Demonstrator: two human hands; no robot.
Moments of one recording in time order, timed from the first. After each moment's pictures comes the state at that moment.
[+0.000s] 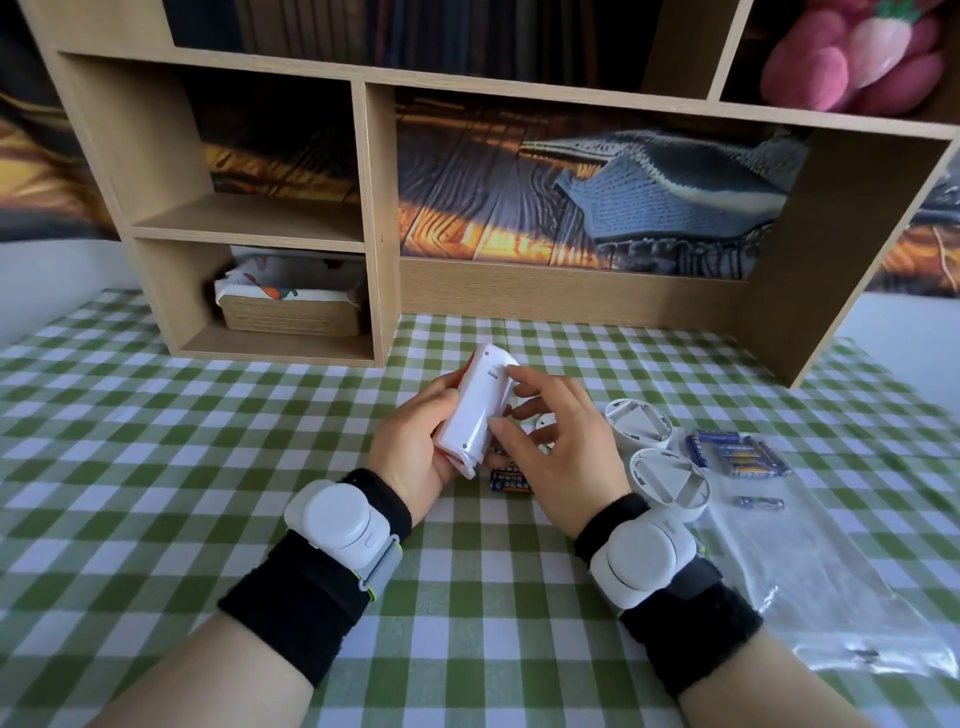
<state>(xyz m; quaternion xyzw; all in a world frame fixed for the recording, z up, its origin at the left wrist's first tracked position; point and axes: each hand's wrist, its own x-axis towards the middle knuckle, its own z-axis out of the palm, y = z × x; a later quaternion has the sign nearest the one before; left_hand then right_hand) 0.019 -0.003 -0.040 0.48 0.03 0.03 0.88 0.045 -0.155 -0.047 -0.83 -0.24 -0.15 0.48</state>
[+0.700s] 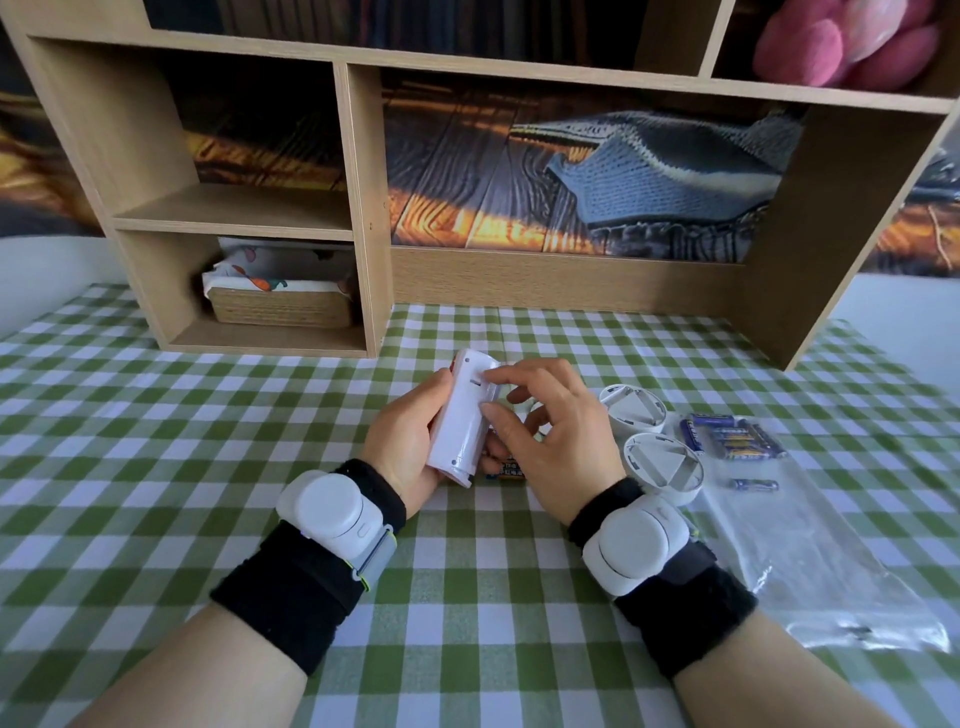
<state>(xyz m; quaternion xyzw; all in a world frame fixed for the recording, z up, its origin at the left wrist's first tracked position) 0.015 -0.008 -0.038 0.52 0.04 -0.01 0.85 0.042 -0.154 -0.046 -0.82 -0.27 -0.20 0.47</state>
